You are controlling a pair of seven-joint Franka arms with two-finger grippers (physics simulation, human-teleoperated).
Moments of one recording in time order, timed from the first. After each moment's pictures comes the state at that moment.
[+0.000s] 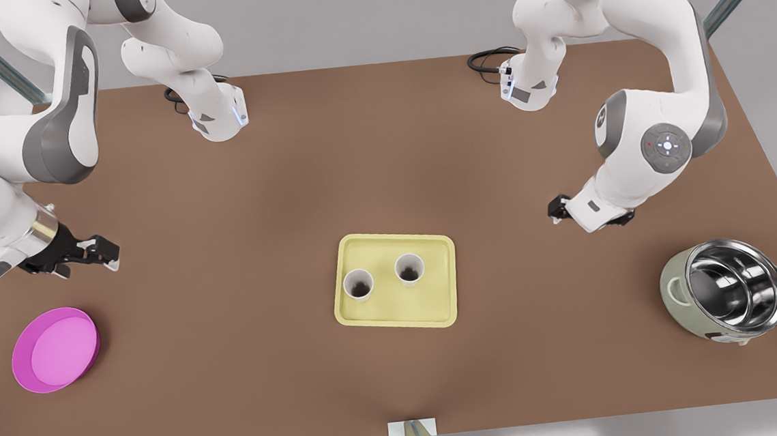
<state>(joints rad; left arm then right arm) -0.22 0.24 0.01 -1.55 -0.01 1.74 0.03 0.14 0.19 -0.22 -1.43 0.03 1.71 -0.15</state>
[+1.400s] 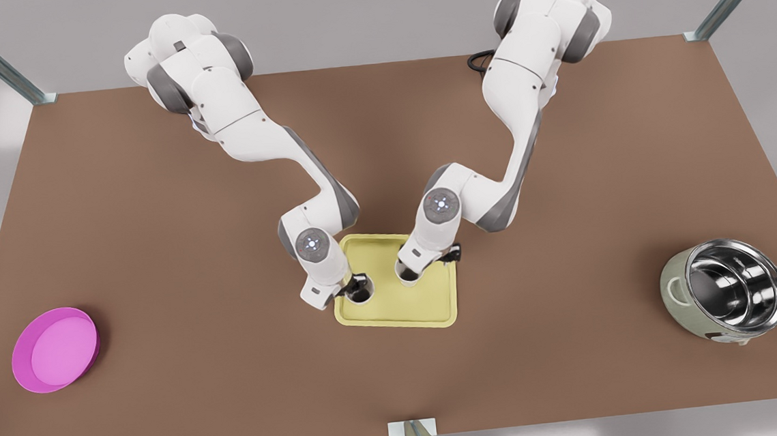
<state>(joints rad) -0.61 0.72 -0.02 -1.39 0.02 2.16 -0.58 0.63 0.80 -0.10 -1.41 0.16 2.33 0.32</state>
